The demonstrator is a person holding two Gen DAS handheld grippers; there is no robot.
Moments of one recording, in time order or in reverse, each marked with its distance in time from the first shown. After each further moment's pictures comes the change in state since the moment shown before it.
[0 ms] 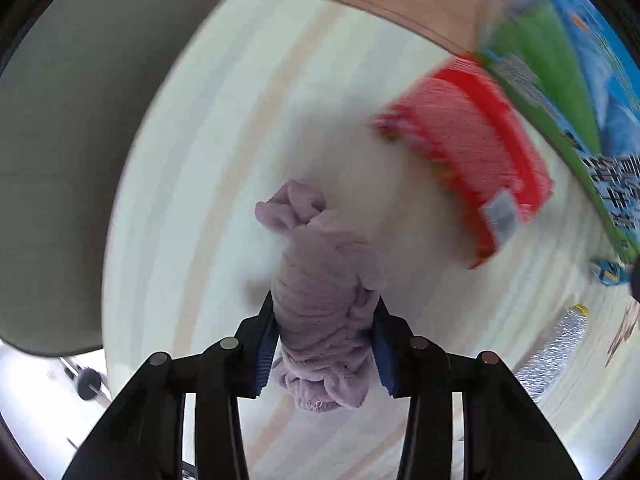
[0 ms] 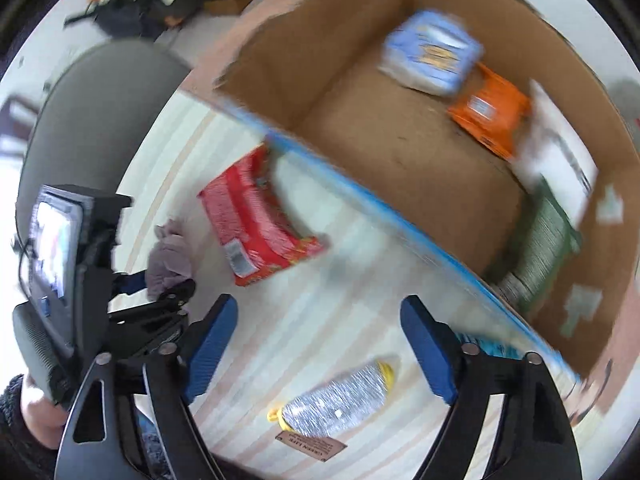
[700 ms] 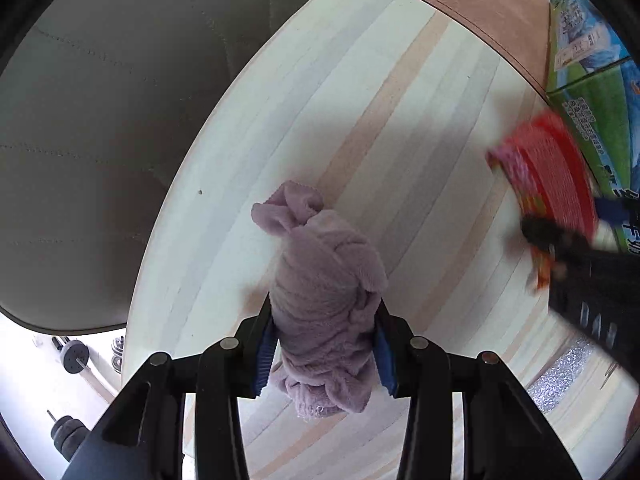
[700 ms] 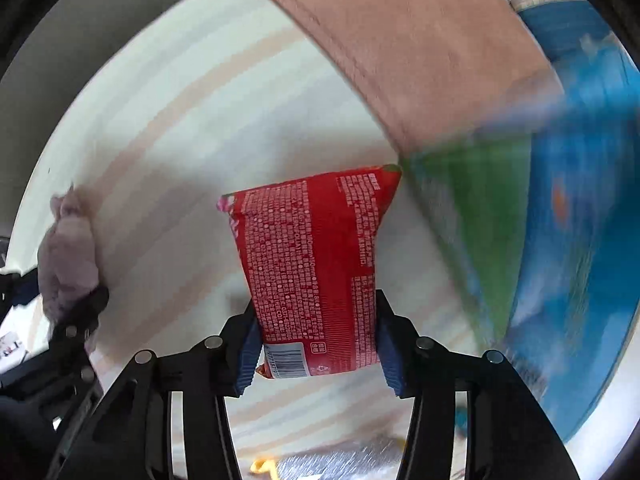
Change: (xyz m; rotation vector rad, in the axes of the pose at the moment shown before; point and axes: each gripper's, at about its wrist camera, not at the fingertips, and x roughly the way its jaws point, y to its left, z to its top) left arm 0.001 0.039 -0.010 -0.087 -0.002 -0.001; right arm 0.098 0.083 0.046 -0.266 0.181 -0.230
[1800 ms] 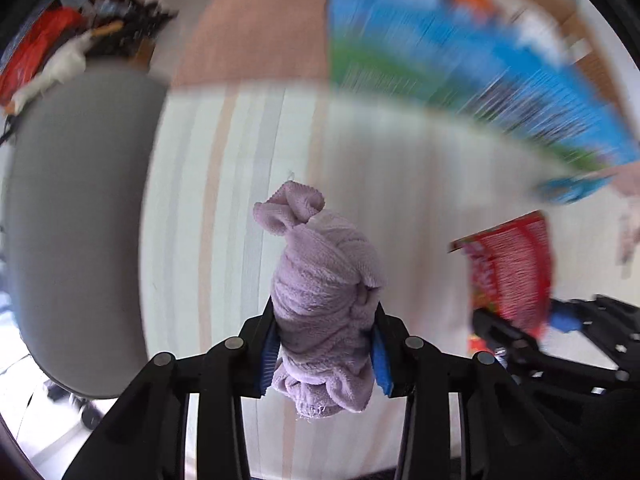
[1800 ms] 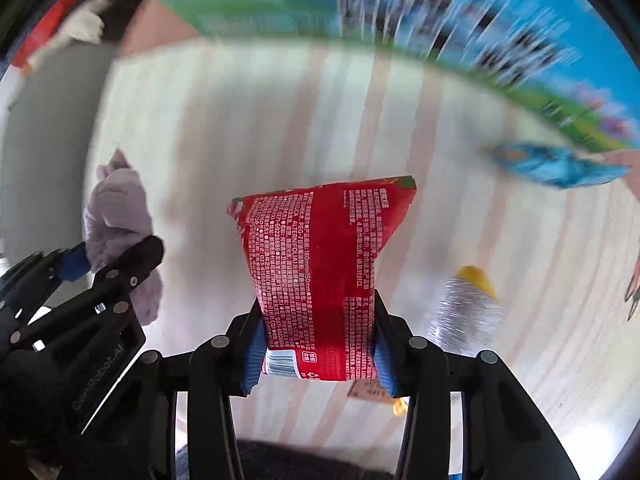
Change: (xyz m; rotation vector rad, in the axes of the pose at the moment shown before) left arm -0.091 -0.108 -0.025 0.449 -0.132 0.006; right arm -0.026 -0.066 -0.194 0.654 -0.091 0.395
